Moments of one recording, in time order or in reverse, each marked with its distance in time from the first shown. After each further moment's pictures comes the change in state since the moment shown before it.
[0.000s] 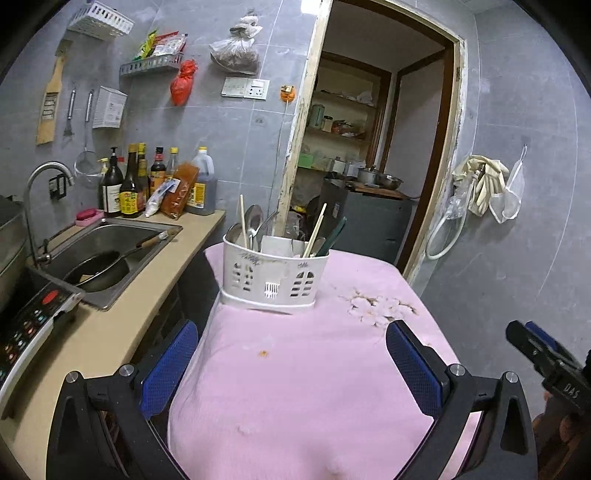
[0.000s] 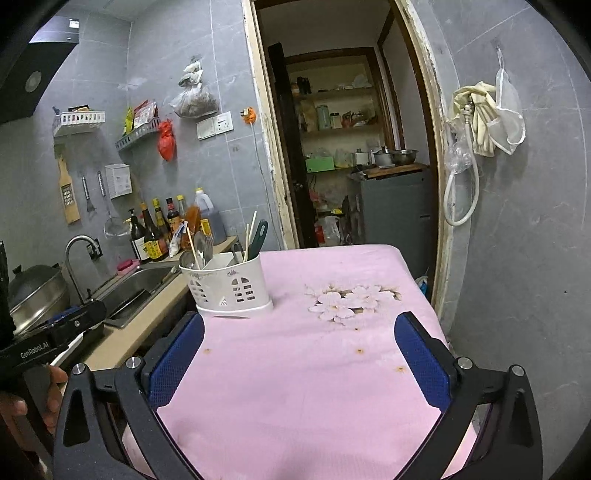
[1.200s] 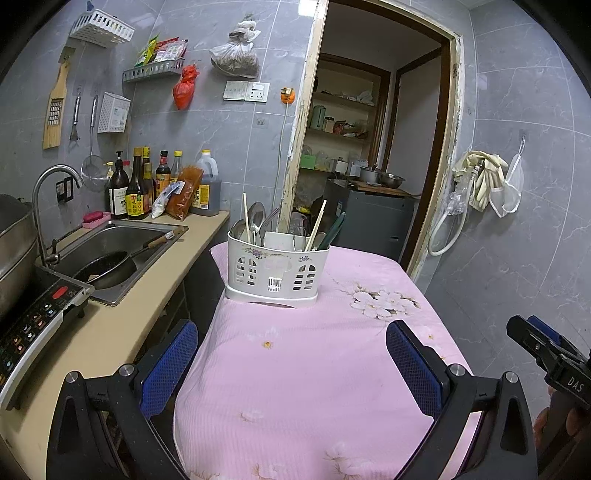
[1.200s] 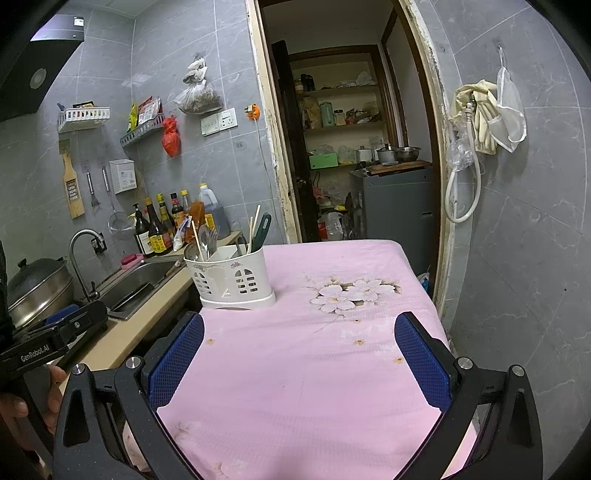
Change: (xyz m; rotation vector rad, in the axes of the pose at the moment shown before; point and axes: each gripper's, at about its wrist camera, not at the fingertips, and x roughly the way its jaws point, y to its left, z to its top) left arm -0.010 -0.003 -0.009 0.012 -0.001 0.018; right arm -0.005 0.001 -0.005 -0.005 0.017 0.016
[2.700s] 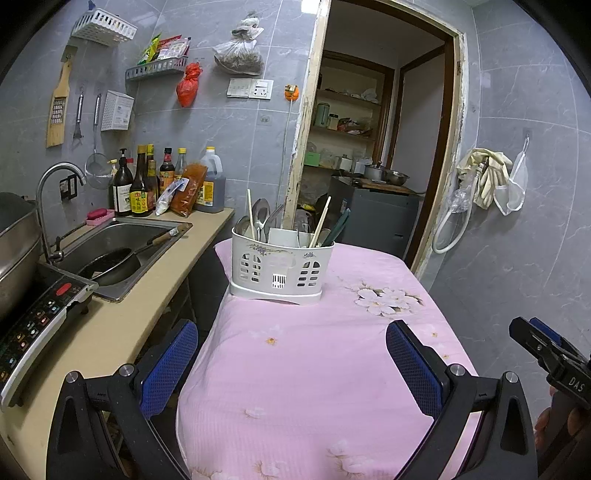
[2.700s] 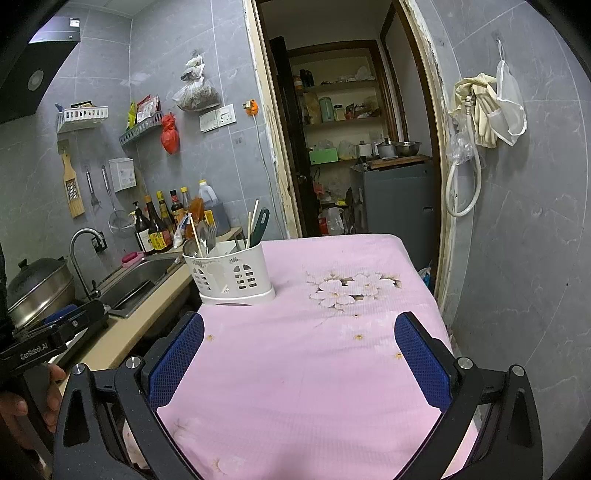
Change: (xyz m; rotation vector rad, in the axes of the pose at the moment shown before) left arm 0.000 0.006 0.005 -0.005 0.004 0.006; right arm 0.001 0.001 -0.006 0.005 0.008 0.003
